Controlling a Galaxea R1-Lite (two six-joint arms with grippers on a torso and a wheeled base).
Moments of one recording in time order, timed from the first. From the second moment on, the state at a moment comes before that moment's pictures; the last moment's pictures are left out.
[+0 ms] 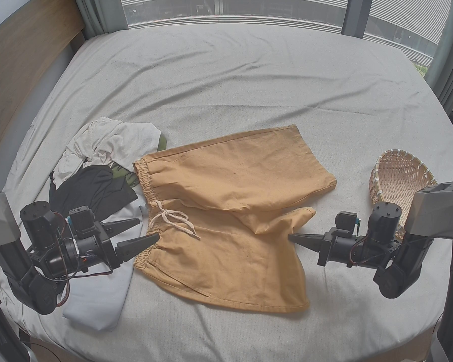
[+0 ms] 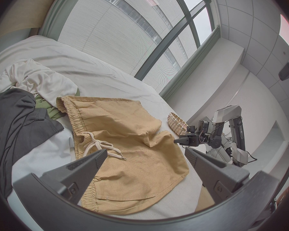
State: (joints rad) left arm -0.10 1.97 -0.28 -1.55 -0.78 -0.24; right arm 0.33 2.26 -0.55 -1.54 0.70 0.34
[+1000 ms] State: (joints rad) left arm -0.10 1.98 -0.28 -1.55 -0.78 -0.24; right arm 0.55 2.41 -0.91 -1.32 0.69 0.35
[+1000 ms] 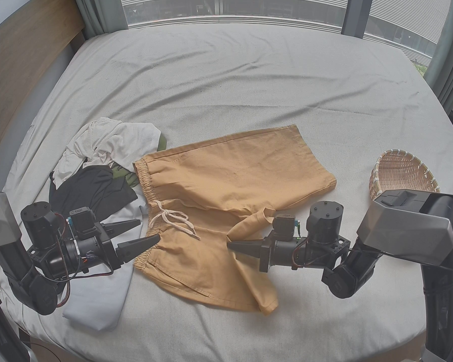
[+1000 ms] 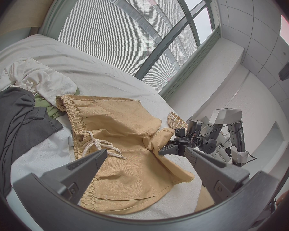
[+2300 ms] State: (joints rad) left arm -0.10 1.98 -0.28 -1.55 -0.79 -0.24; right arm 0.45 2.32 -0.68 -1.49 0.66 0.34
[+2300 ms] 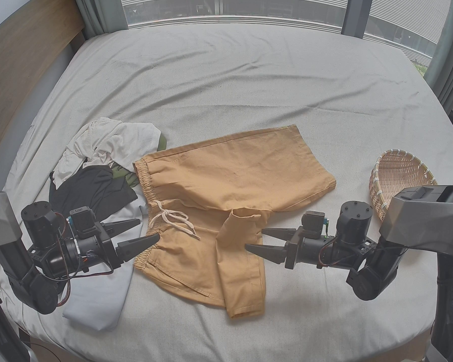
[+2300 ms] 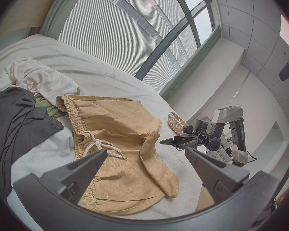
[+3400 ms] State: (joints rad) left arm -0.10 1.99 -0.29 -1.55 -0.79 -0.24; right arm 0.48 2.43 -0.67 -1.52 0.66 0.31
